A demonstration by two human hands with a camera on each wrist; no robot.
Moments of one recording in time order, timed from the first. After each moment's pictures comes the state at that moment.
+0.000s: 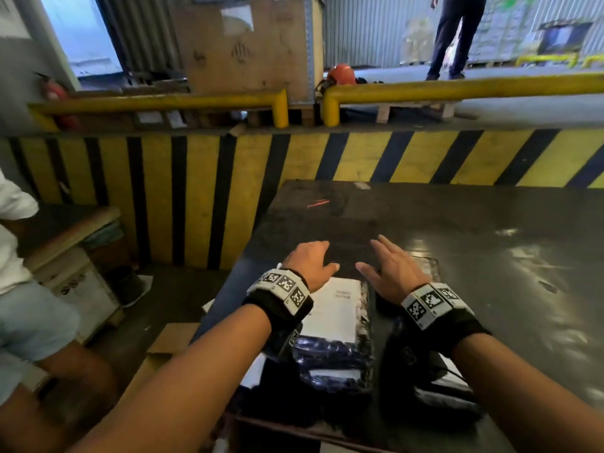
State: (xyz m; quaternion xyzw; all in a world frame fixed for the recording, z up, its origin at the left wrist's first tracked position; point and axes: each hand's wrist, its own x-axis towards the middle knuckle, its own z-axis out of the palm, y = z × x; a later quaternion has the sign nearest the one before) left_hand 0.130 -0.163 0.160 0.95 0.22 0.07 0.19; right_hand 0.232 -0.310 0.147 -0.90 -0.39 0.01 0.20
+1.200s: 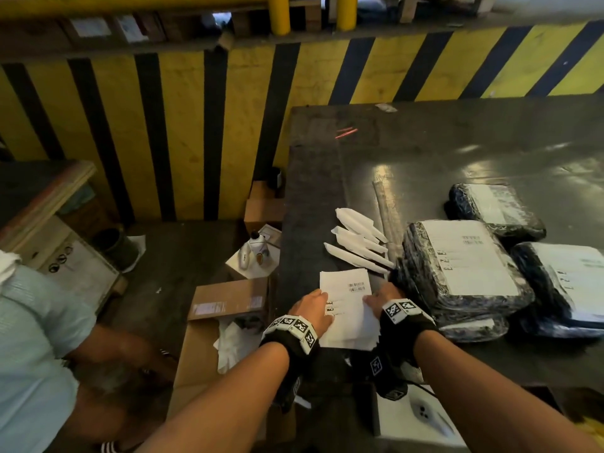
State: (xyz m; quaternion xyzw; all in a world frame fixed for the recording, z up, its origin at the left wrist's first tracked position) left_hand -0.002 0.029 -0.053 0.96 0.16 -0.13 0.21; right_hand 0.099 -0.106 -0.028 -0.92 -0.03 0.32 0.22
